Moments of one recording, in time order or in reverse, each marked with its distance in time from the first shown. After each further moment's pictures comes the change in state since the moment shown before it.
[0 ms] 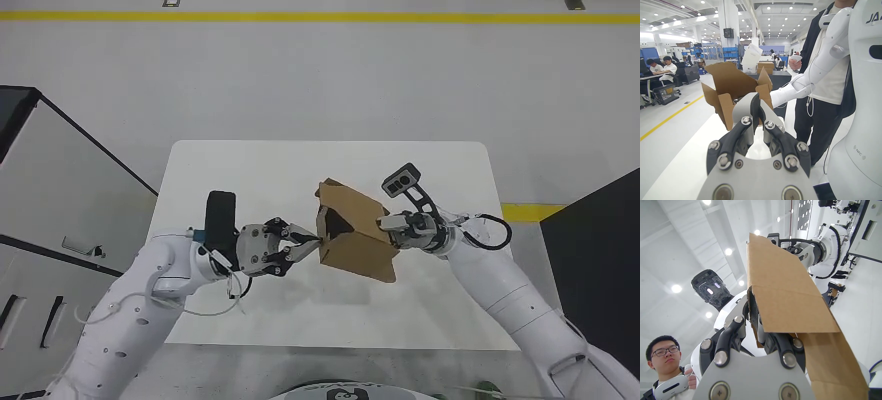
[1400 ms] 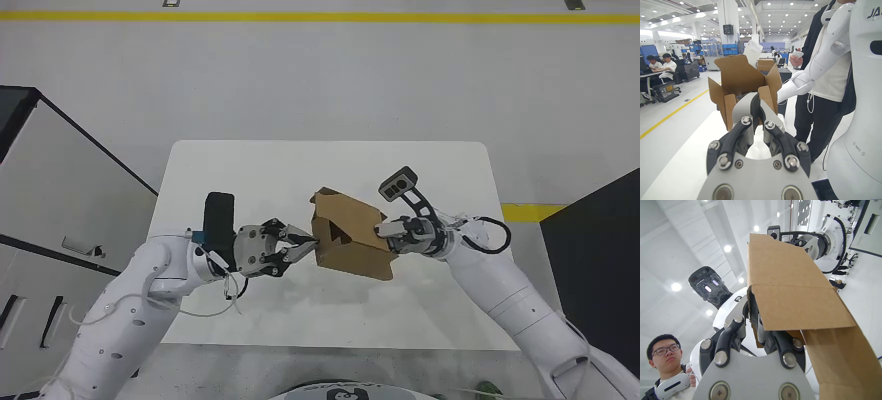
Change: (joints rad) left arm 0.014 0.021 -0.019 -0.007 0.004 0.000 -0.003; right arm -0.010 0.011 -0.008 -0.032 -0.005 0.000 0.000
